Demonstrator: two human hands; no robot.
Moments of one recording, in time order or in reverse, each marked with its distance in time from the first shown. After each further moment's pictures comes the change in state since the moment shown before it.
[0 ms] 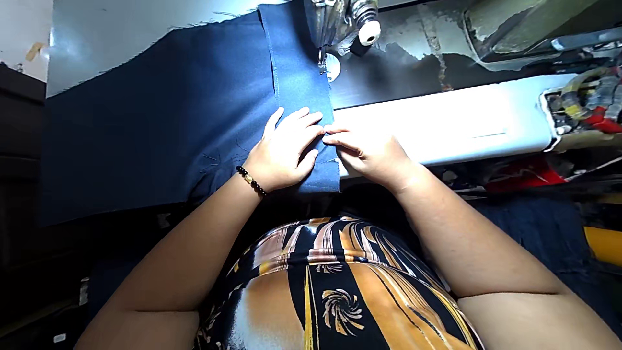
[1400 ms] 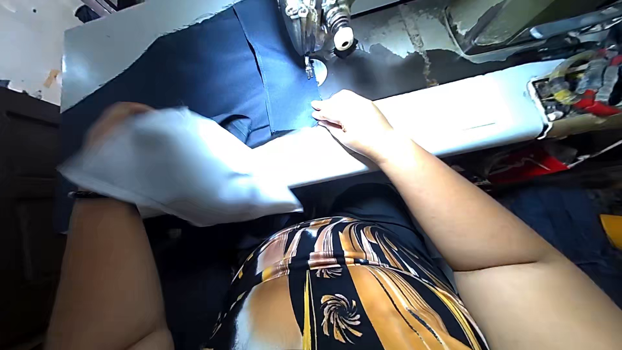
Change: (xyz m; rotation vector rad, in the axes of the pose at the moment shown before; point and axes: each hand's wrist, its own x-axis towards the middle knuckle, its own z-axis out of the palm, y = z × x) left_hand -0.098 -0.072 -0.145 -0.054 0.235 -0.573; right_hand 0.030 0.033 -0.002 -0.114 -0.095 0.020
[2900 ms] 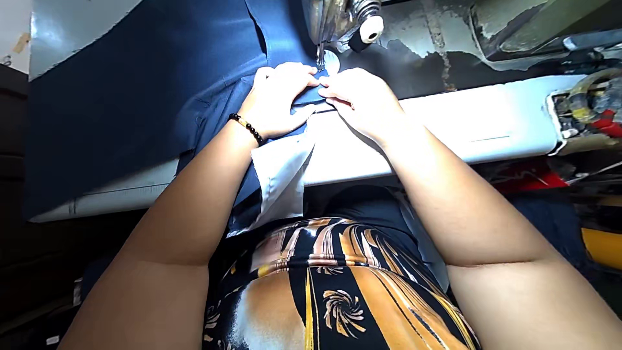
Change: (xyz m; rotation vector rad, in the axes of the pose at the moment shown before) left_hand 0.100 0.081 0.166 0.097 -0.219 0.607; right_hand 0.026 0.018 -0.001 -0.005 0.001 0.028
